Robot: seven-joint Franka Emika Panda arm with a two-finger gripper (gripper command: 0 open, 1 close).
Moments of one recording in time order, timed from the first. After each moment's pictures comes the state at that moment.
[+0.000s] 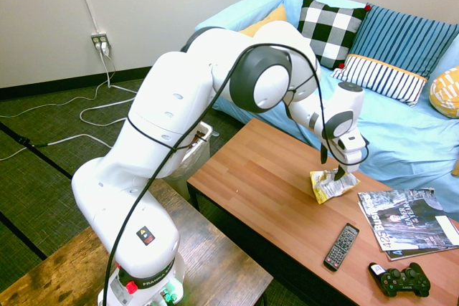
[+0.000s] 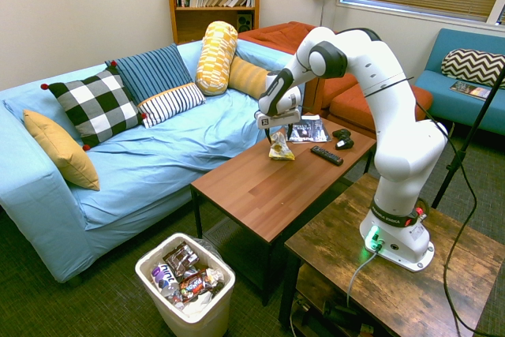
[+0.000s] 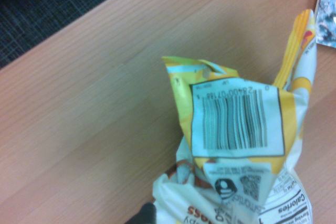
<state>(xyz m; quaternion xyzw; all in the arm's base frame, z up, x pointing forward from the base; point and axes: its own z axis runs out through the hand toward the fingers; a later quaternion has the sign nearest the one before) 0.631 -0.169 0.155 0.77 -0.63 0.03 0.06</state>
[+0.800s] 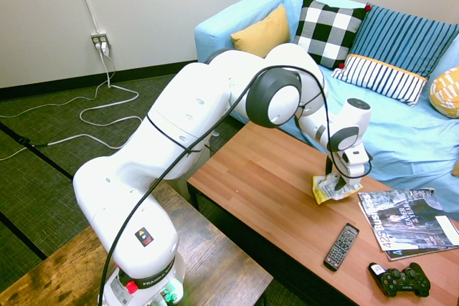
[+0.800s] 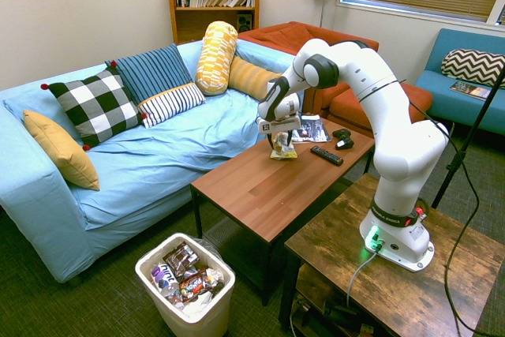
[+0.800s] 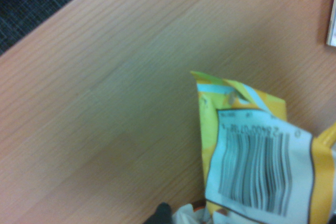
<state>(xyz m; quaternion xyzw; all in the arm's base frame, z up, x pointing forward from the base) 0.642 -0.190 0.113 0.75 -0.66 0.01 0.05</state>
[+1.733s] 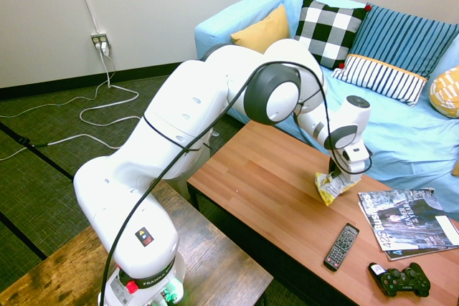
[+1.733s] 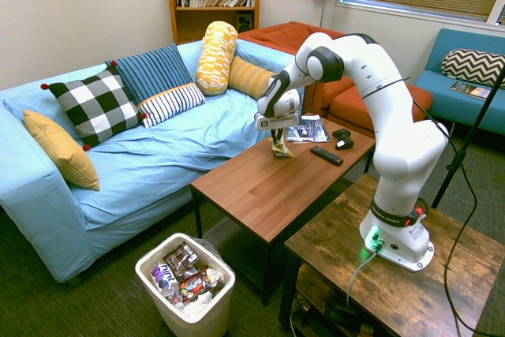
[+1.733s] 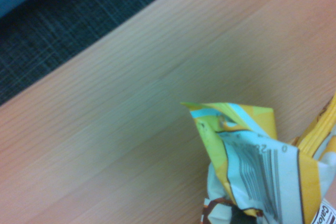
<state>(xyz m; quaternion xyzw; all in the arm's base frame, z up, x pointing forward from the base) 0.635 -0.166 0.156 0.79 -0.61 0.04 0.00</state>
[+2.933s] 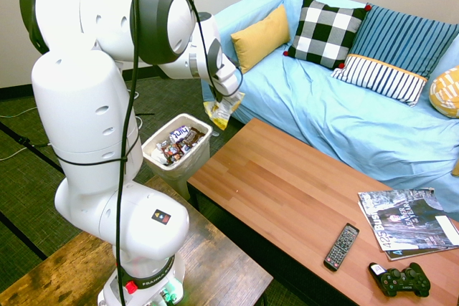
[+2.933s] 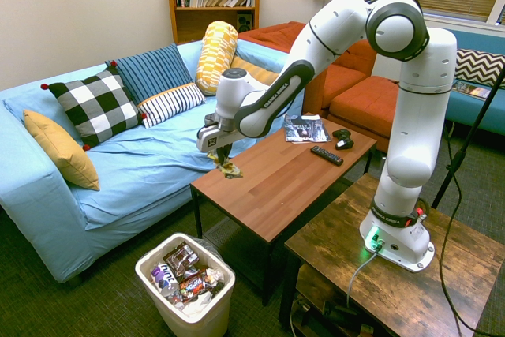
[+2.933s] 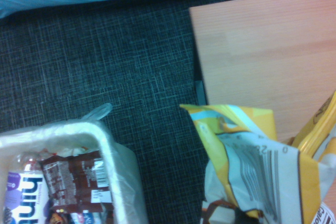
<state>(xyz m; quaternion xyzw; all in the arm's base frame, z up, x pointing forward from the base) 0.468 0.294 0.311 0.91 -0.41 0.10 -0.06</state>
